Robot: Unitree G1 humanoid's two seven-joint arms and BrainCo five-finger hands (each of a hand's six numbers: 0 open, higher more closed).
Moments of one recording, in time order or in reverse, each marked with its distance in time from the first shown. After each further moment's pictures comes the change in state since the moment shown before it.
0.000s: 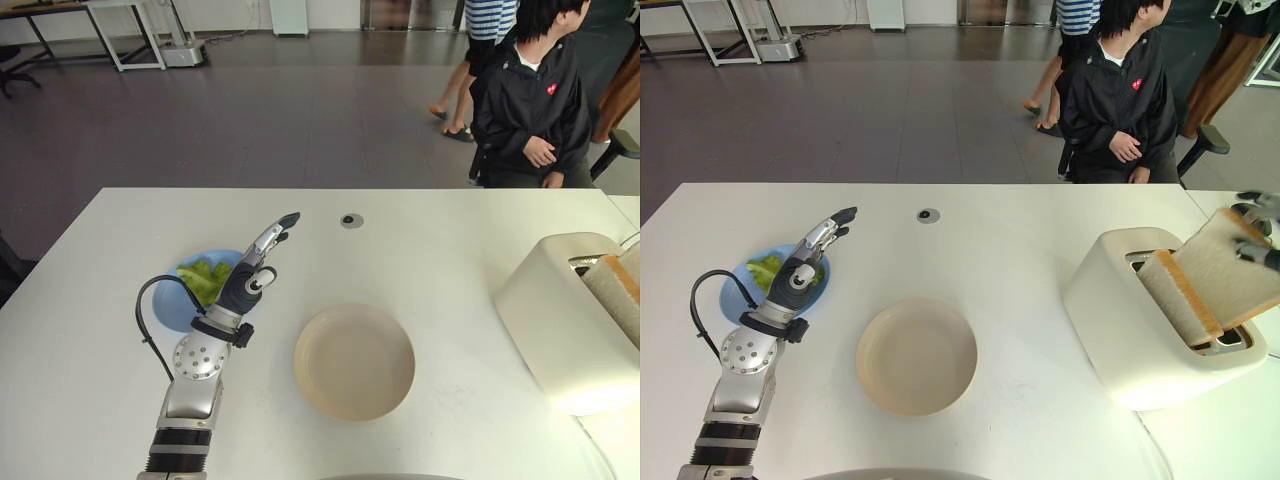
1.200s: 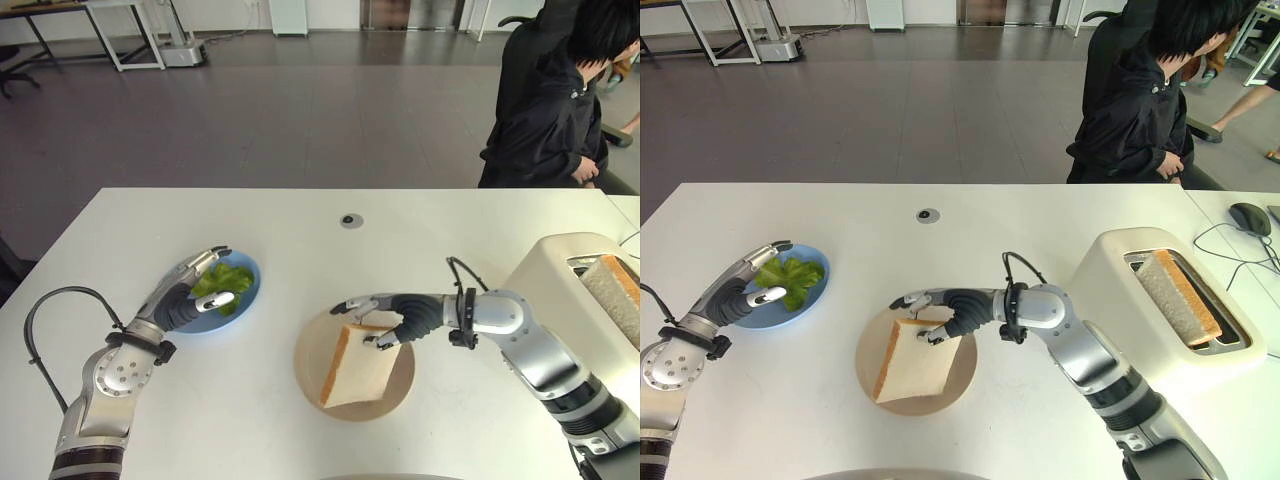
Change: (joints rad) left arm 0.112 0.341 0.191 0.148 0.422 -0.006 0.143; right arm -0.522 0.541 1.239 -0.262 0.137 0.315 0.256
